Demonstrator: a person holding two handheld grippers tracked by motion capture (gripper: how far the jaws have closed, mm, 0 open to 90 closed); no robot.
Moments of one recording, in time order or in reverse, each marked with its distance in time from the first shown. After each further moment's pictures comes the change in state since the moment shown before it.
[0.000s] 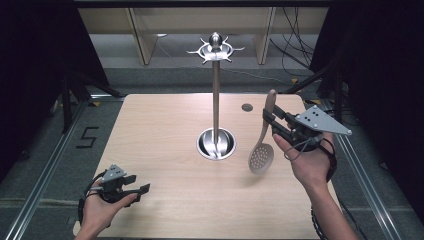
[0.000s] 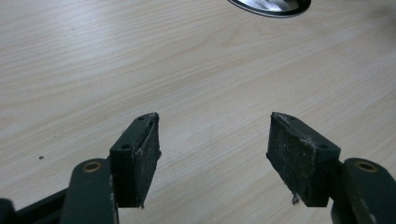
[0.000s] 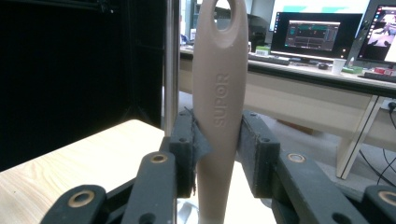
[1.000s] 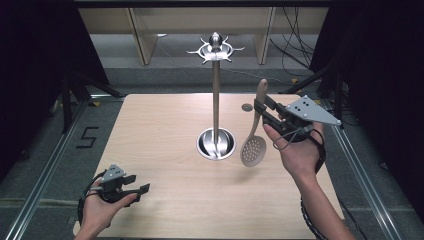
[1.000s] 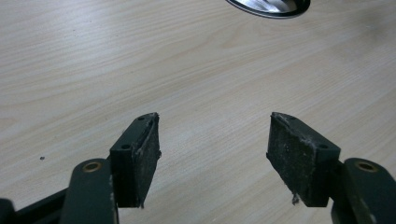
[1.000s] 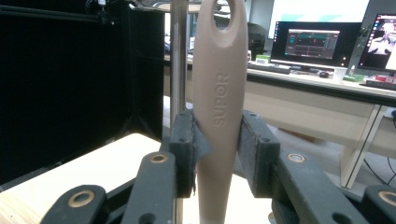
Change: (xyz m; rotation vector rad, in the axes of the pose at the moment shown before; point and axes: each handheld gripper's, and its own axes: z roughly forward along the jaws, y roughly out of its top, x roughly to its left) left arm 0.001 0.000 -0.002 0.008 0.003 0.021; right arm 0.010 0.016 0.021 -0.038 0.011 0.003
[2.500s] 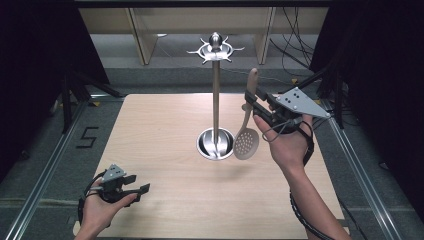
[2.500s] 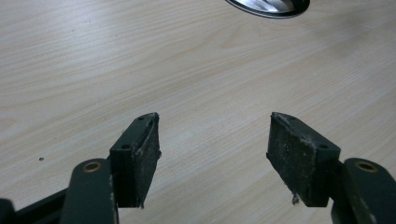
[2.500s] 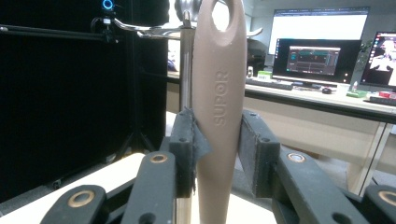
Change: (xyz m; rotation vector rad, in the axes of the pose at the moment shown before) left arm -0.001 0.000 0.001 -0.009 -0.004 -0.014; right arm 0.010 0.012 0.021 -0.065 0.002 0.000
